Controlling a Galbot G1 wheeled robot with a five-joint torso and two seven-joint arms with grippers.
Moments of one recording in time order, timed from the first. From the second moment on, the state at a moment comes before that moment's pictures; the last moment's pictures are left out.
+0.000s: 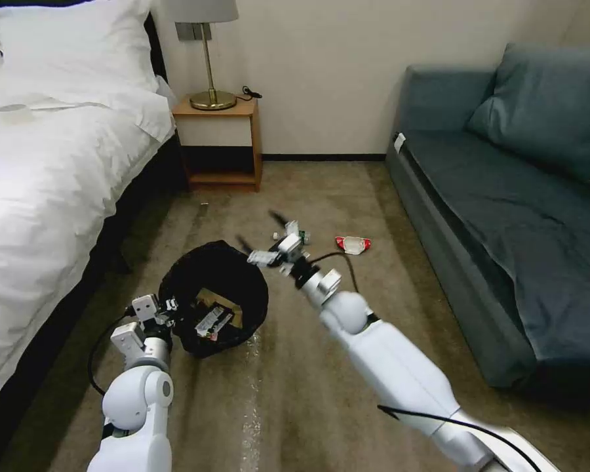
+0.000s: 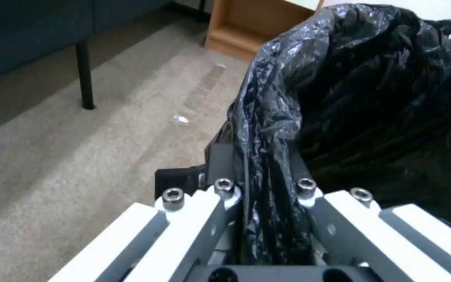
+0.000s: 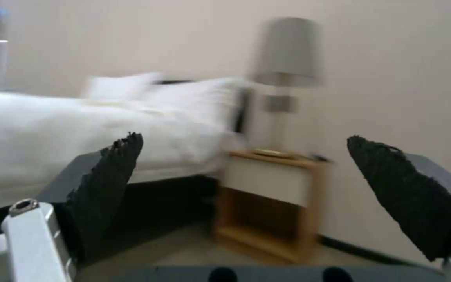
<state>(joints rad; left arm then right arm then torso) 1.26 -1.55 -0.73 -1.88 -0.31 0.34 -0.08 -0.64 1.33 -0.05 1.35 0.34 0.37 -0.05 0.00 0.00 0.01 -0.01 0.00</state>
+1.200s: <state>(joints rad) 1.24 -1.54 -0.71 -1.86 -0.31 0.34 -0.07 -1.01 1.28 0.40 1.33 0.22 0.49 -0.01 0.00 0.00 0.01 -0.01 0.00</state>
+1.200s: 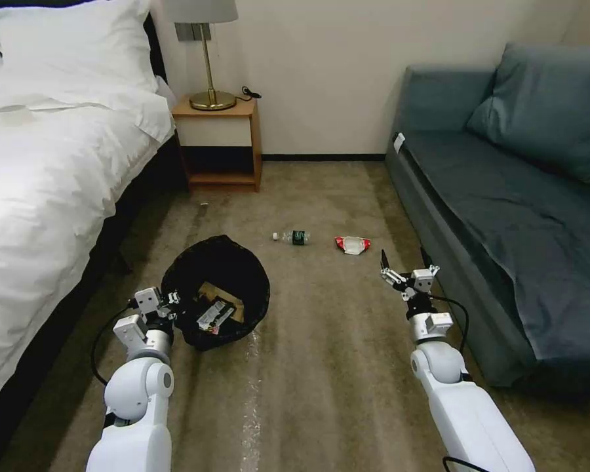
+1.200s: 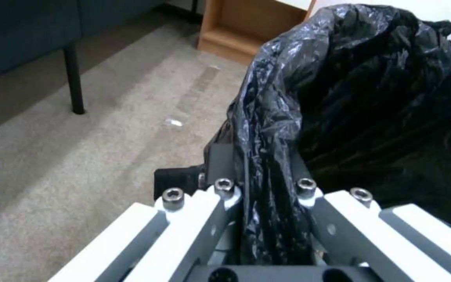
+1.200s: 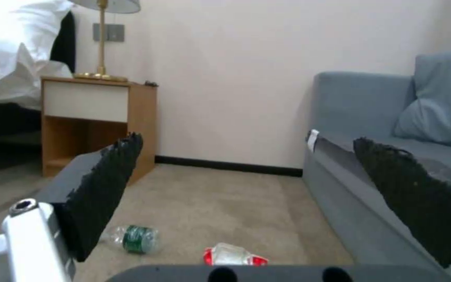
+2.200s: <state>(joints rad) 1.26 -1.54 -0.71 -1.89 -0.31 0.34 -0.07 -1.04 1.29 0.45 1.32 0.21 0.50 -0.08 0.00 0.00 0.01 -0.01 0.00</state>
